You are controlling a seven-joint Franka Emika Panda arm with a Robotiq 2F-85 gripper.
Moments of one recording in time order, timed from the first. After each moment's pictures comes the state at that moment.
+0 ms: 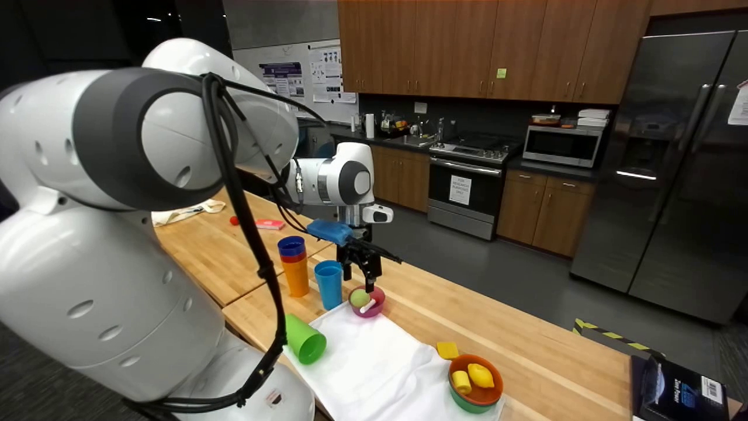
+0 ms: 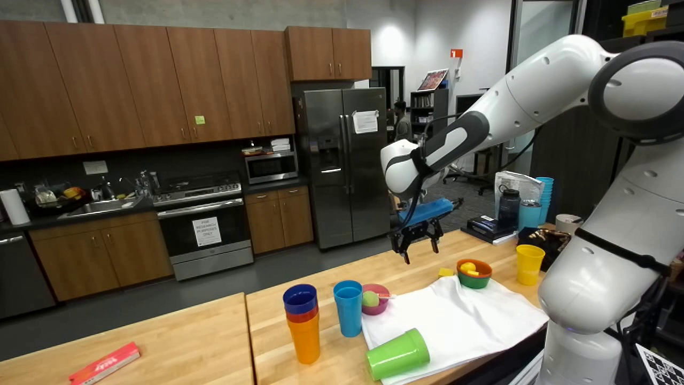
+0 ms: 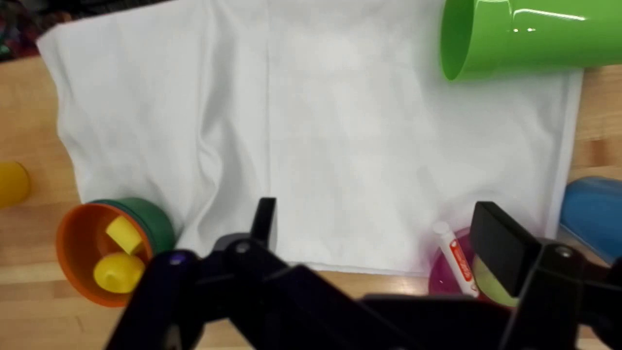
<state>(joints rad) 0.00 -0.31 0.13 -2.49 -0.04 1.97 0.49</state>
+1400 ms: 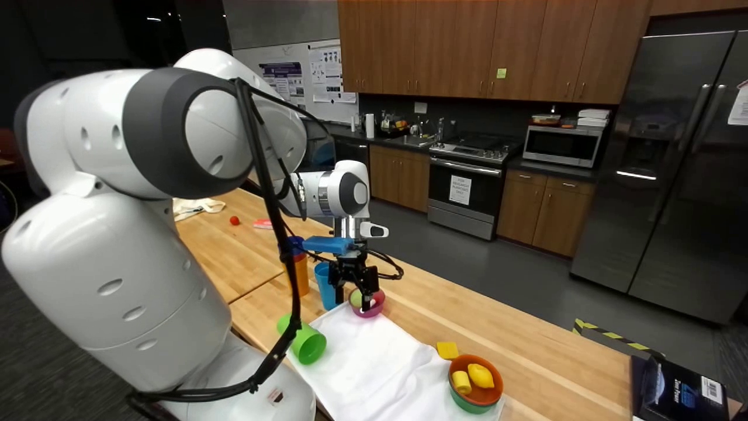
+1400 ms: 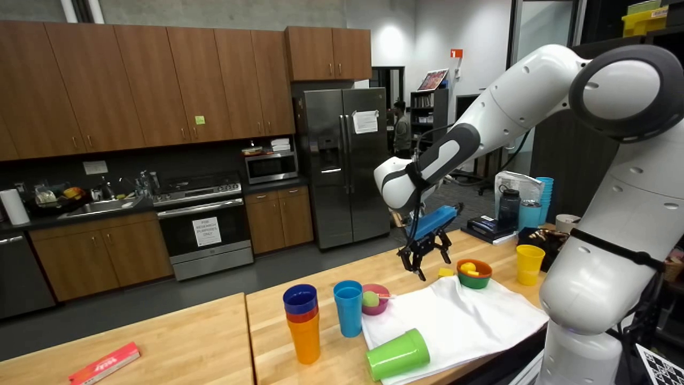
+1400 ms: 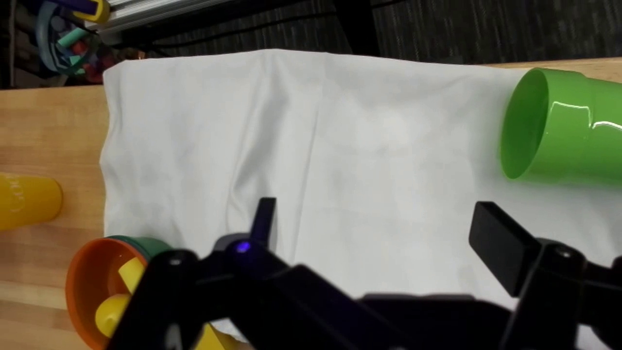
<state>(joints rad) 0.02 -0.23 0.14 -2.50 -0.11 1.85 0.42</state>
